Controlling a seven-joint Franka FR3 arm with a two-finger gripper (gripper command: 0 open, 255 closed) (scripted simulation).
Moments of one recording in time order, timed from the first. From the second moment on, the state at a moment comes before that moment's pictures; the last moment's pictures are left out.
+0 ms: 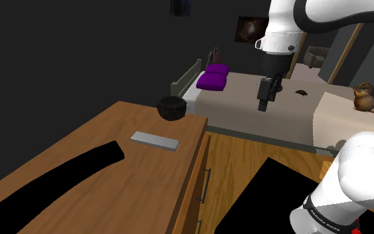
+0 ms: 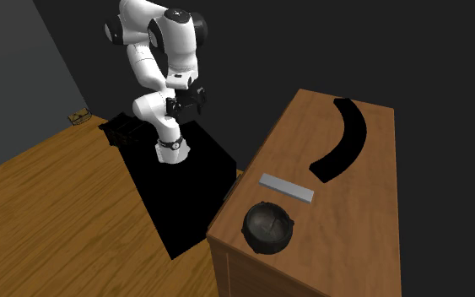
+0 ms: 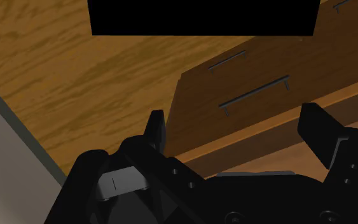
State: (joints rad) arm -0.02 -0.82 0.05 -2.44 0.02 1.54 -0.05
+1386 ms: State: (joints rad) arm 0.05 -0.15 0.20 -2.19 0.04 2.01 0.02
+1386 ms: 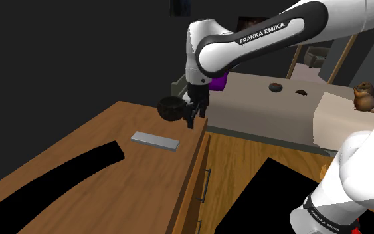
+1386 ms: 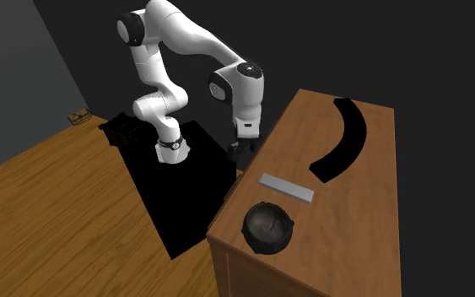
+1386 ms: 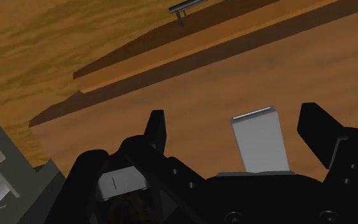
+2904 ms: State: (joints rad) arm 0.14 0.45 0.24 -1.74 -0.10 2.17 0.12
